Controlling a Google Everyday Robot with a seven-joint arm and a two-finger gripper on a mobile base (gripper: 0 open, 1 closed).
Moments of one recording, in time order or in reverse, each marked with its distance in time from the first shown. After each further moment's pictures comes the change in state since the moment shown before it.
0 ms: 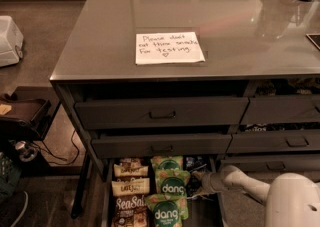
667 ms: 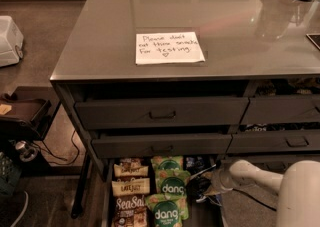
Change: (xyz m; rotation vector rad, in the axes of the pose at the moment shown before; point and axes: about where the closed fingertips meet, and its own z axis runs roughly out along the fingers) arm -0.003 0.005 -0.075 -0.077 0.081 0.048
